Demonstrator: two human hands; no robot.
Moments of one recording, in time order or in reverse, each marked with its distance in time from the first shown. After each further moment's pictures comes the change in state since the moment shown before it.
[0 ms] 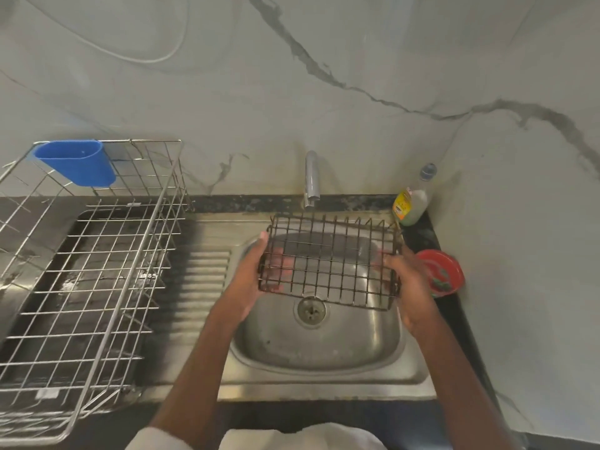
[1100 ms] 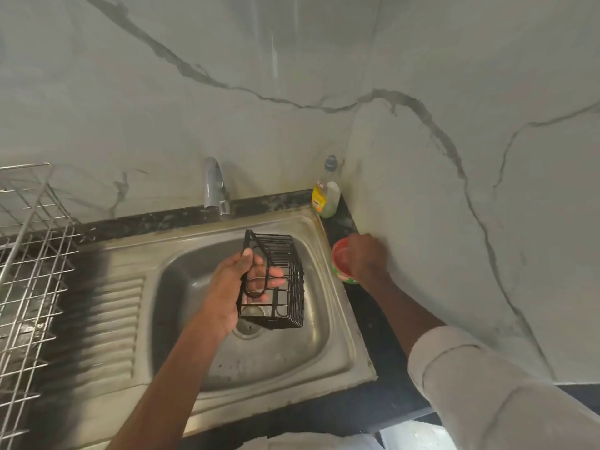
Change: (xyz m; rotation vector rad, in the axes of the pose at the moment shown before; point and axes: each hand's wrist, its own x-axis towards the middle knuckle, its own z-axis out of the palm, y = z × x) left_hand -0.018 0.014 0.134 -0.056 -0.156 -0.080; right_hand 0.100 0.014 -0.110 -1.642 0.227 0.048
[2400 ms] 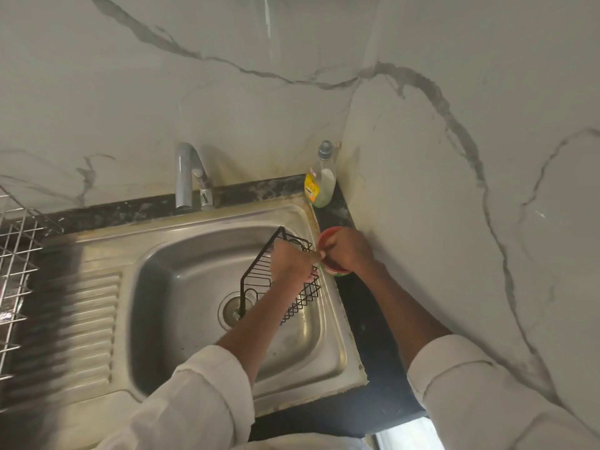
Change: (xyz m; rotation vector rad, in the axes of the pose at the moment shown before) left_hand 0.139 -0.075 0.108 0.571 0.244 -0.179; right_hand 0.026 -0.002 0.004 0.274 -0.306 -0.110
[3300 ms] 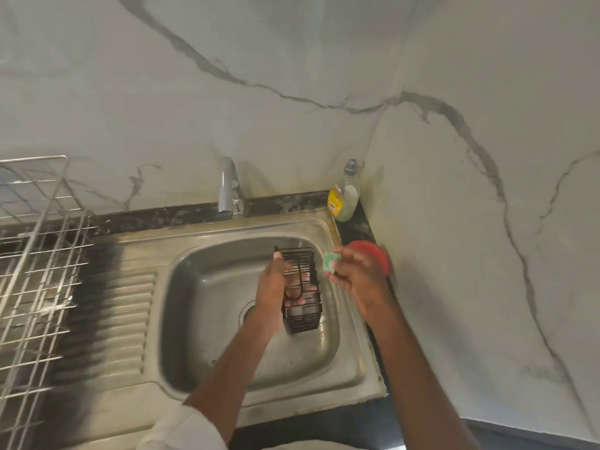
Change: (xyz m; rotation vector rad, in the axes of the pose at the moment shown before) left_hand -0.047 -0.038 -0.084 -0.719 -0.109 -0.068; right_hand -0.093 -0.058 0.004 1.455 0.057 0.119
